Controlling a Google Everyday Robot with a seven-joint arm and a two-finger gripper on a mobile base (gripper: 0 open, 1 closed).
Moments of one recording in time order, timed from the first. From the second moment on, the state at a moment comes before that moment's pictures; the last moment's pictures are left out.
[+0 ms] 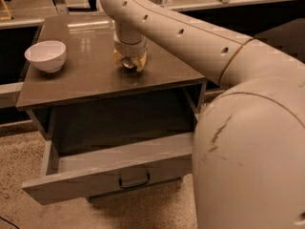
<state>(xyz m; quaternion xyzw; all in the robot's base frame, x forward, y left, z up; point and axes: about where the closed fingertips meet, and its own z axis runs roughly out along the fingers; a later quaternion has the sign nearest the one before) 0.720 0.061 0.824 -0.97 0.15 -0.18 0.07</state>
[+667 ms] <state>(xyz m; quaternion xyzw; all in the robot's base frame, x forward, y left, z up) 0.650 0.052 0.868 -0.98 0.13 -0.04 0.14</state>
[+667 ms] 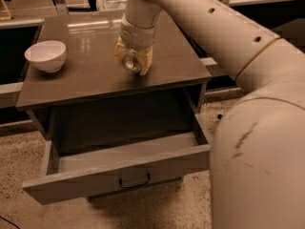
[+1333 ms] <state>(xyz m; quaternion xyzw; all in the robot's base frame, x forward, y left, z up) 0.577 -0.003 0.934 -0.95 0.18 0.06 0.27</state>
